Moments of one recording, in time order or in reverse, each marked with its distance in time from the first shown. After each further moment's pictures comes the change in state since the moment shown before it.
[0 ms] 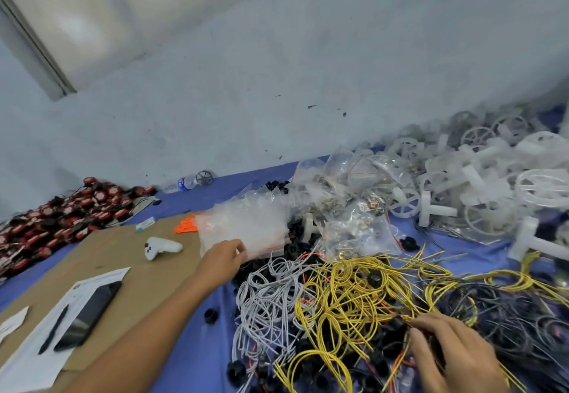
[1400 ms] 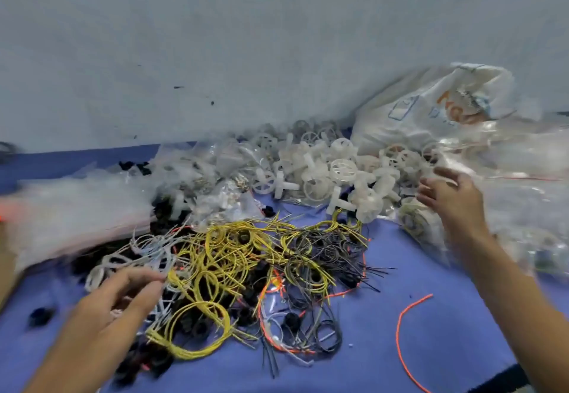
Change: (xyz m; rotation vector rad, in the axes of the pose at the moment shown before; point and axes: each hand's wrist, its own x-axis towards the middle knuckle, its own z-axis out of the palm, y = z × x) left_hand -0.187 0.081 -0.020 -0.856 0.041 0.293; right_hand 0.100 0.049 -0.208 0.454 0.465 0.479
